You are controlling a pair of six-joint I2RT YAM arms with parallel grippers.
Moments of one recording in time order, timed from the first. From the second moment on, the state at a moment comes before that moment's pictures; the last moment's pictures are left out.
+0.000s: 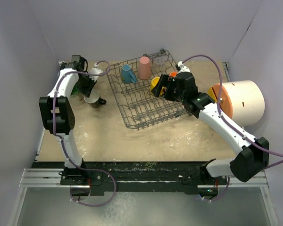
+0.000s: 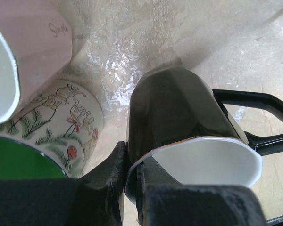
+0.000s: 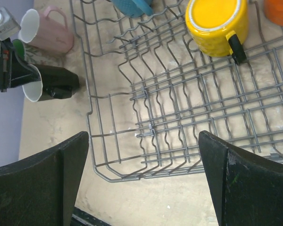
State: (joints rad) left arm 0.03 1.98 1.76 -1.03 0.17 0.67; right arm 0.53 1.35 1.20 -0.37 0.06 0.63
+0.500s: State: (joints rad) left arm 0.00 2.13 1.91 -1.07 0.14 0.64; right arm 0.52 1.35 1.18 -0.38 0.07 0.62
